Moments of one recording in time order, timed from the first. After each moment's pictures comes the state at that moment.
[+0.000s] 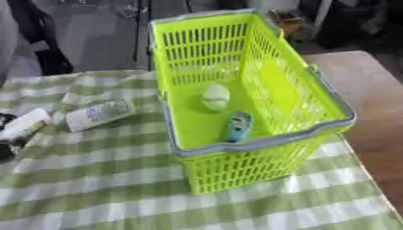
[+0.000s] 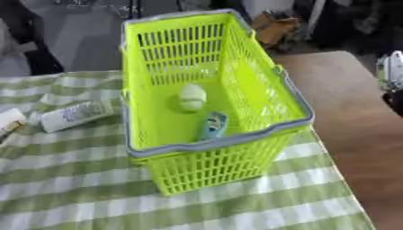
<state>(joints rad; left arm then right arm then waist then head) -0.75 0.75 0.10 -0.88 -0.89 -0.07 -0.20 -0.51 -0.49 -0.06 -1.98 0.52 -0.07 -0.16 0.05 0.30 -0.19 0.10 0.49</state>
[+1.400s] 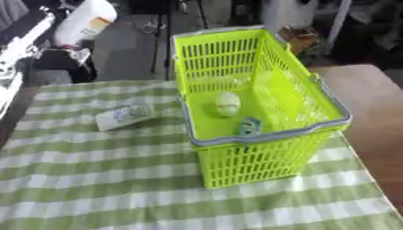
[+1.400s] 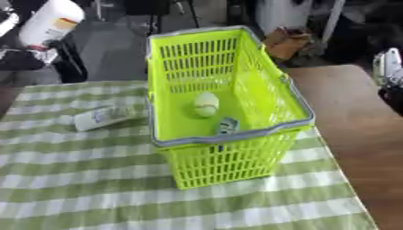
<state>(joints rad) -0.91 0.64 -0.08 -1.28 -0.51 -0.05 -0.24 -0.46 -0.47 -0.05 -1.98 0.51 -0.06 -0.14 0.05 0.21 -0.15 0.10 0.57</state>
